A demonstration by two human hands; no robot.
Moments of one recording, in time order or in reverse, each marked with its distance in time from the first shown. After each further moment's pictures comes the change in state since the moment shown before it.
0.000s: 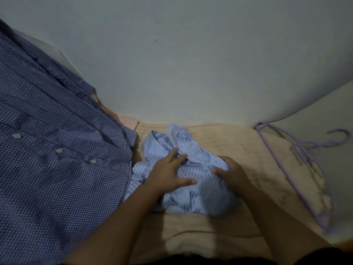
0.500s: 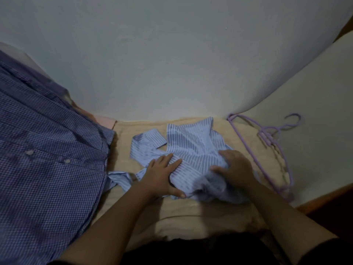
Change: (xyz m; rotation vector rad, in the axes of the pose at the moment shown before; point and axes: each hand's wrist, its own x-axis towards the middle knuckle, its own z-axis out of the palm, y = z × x) left_hand -0.005 0.023 0.038 0.239 -0.216 0.160; right_hand -0.041 0.032 -0.073 -0.708 0.126 -0.094
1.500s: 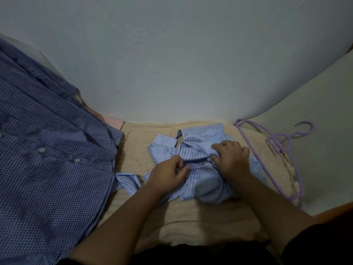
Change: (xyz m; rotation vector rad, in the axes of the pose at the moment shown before) left_hand -0.005 0.018 -0.018 -0.305 0.487 -0.060; right_hand 0.026 -0.050 -0.001 -0.314 0.328 -0.190
